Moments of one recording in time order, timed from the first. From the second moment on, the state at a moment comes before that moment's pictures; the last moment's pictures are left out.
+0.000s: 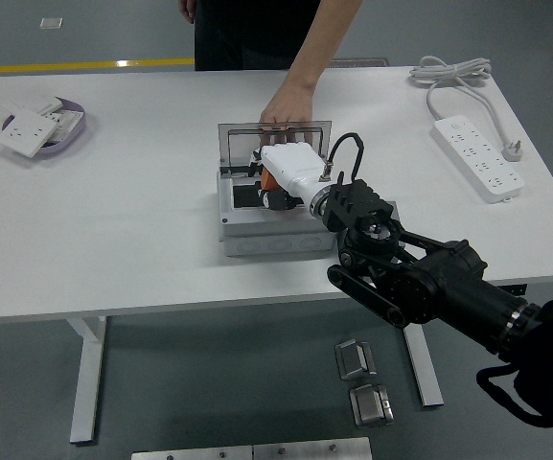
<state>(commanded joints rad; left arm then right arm) 0.02 0.12 -1.10 -0.18 1.22 0.01 0.08 0.83 0.00 0.55 0.84 -2.00 -0.20 -0.19</state>
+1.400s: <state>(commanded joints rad) 0.01 0.12 -1.08 -0.18 1.22 0.01 0.08 1.02 -0.12 0.47 0.73 -1.36 -0.16 -0.04</state>
